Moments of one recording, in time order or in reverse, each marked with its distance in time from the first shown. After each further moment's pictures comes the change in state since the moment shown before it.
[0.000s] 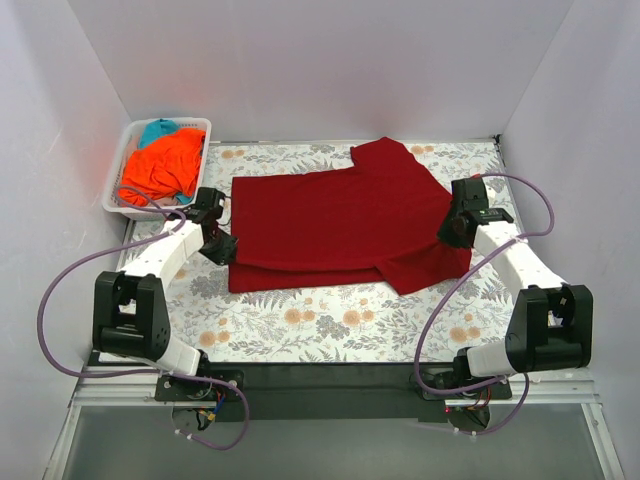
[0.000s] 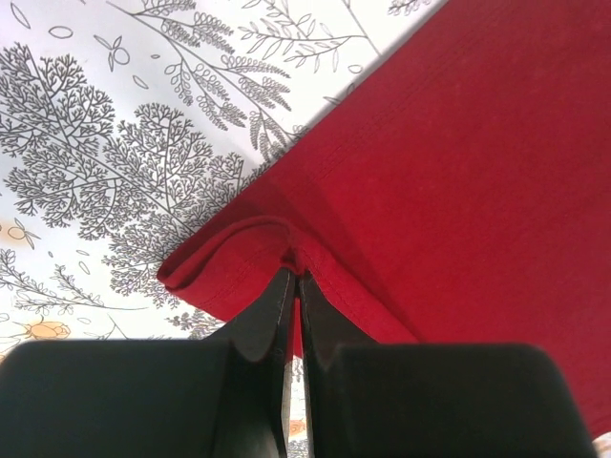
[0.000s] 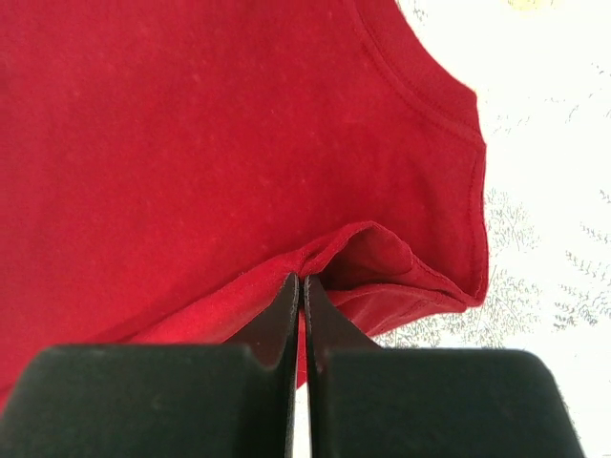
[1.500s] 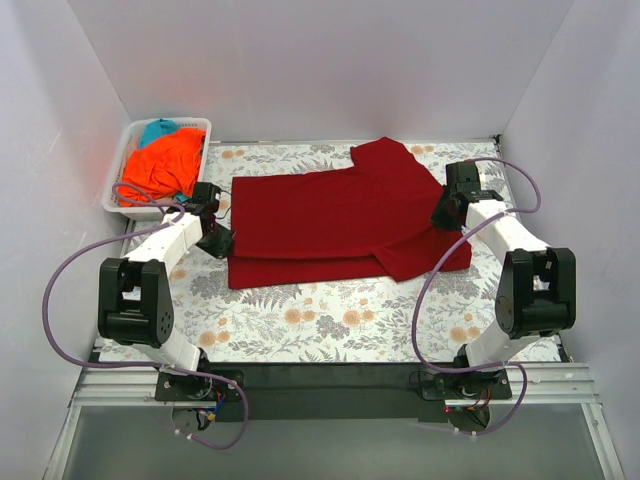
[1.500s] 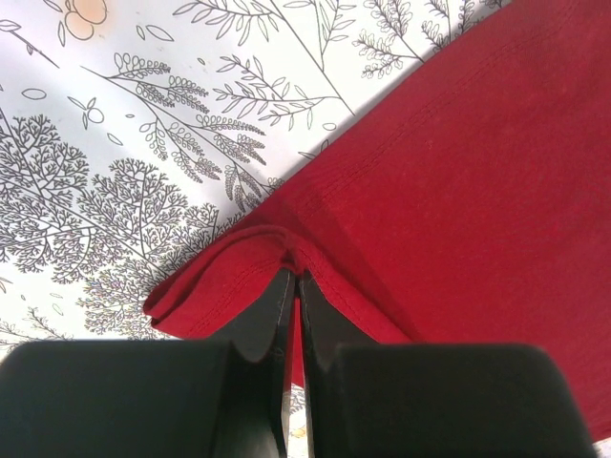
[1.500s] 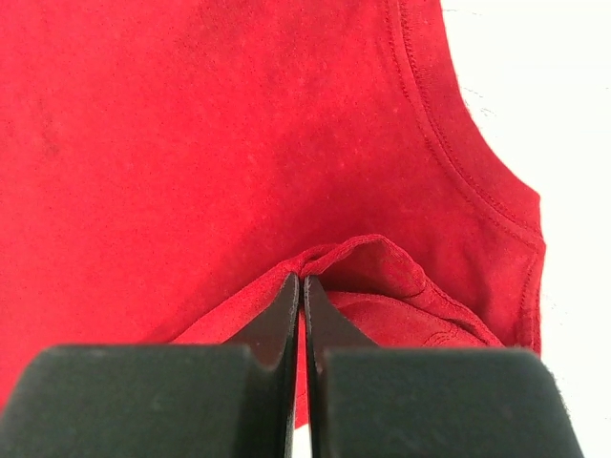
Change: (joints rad) left arm 0.046 0.084 0.049 0.047 0.015 0.007; right arm -0.013 0.209 0.152 0.074 -0.042 -0.026
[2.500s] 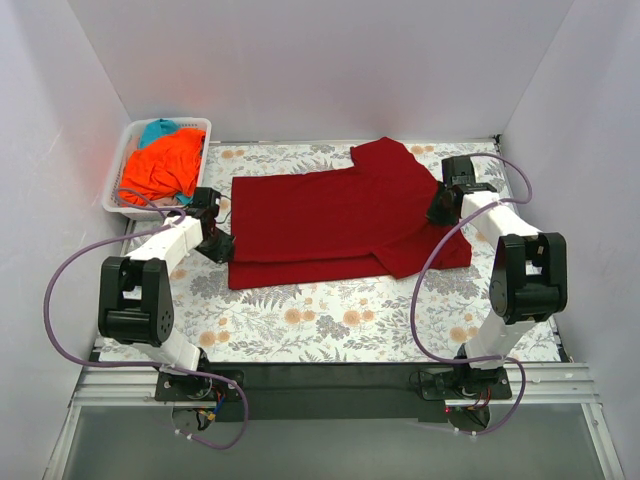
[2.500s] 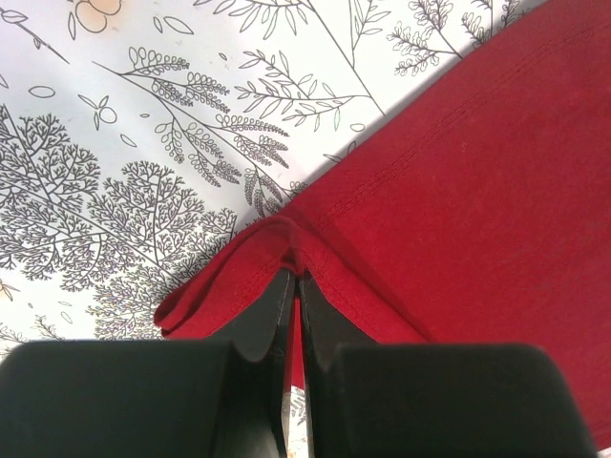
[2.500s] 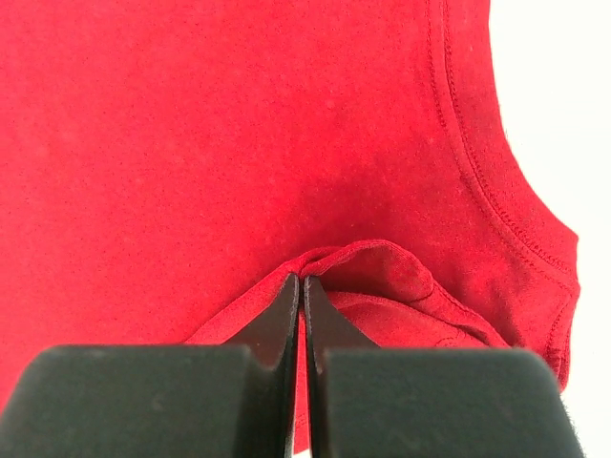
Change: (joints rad) left arm 0.008 0.002 -0.046 0.029 0.011 0.007; right arm 0.000 0.106 0.074 0.004 -0.041 -0.024
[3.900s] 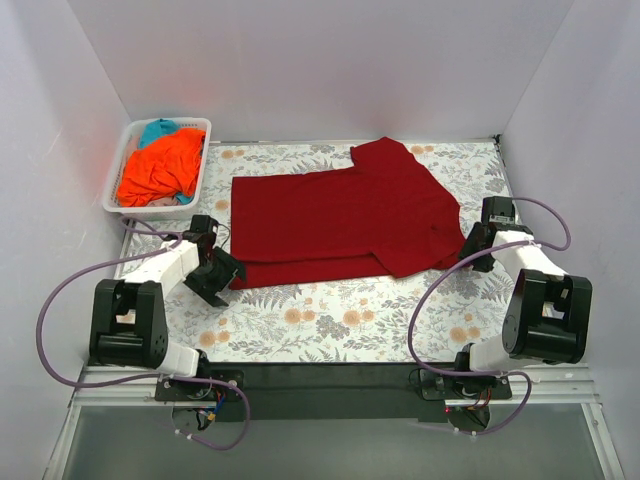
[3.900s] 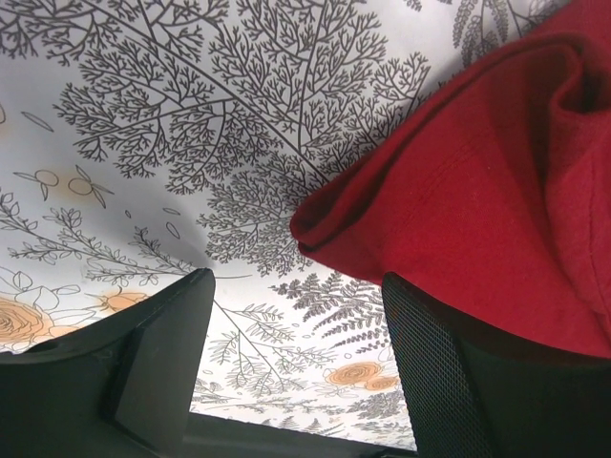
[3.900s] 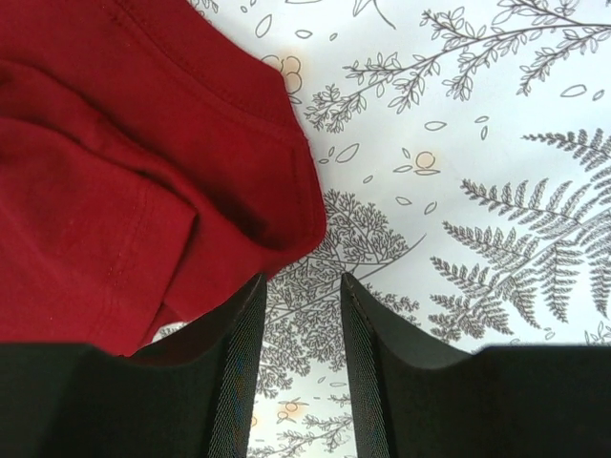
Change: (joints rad) left arm 0.008 -0.149 -0.225 -0.074 0.168 0.094; right arm -0.238 -0.265 -0.363 -0.016 0.016 -0.119
